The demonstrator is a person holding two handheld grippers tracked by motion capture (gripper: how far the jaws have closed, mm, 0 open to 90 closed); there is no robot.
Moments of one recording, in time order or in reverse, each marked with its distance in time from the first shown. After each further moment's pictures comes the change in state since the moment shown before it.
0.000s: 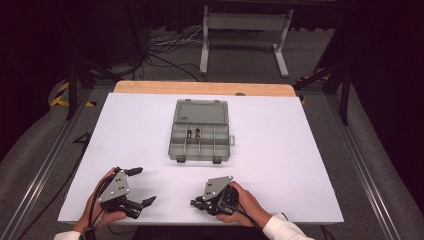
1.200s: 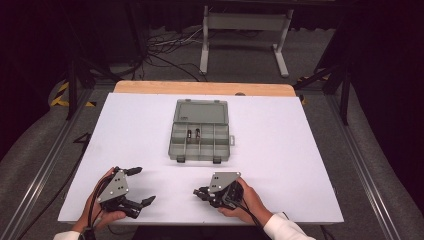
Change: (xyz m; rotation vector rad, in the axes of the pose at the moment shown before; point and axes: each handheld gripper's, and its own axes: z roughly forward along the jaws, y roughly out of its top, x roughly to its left) left arm 0.001 0.000 -0.001 -0.002 0.005 0.003; right arm -0.010 -0.002 -0.011 -0.070 -0.109 0.045
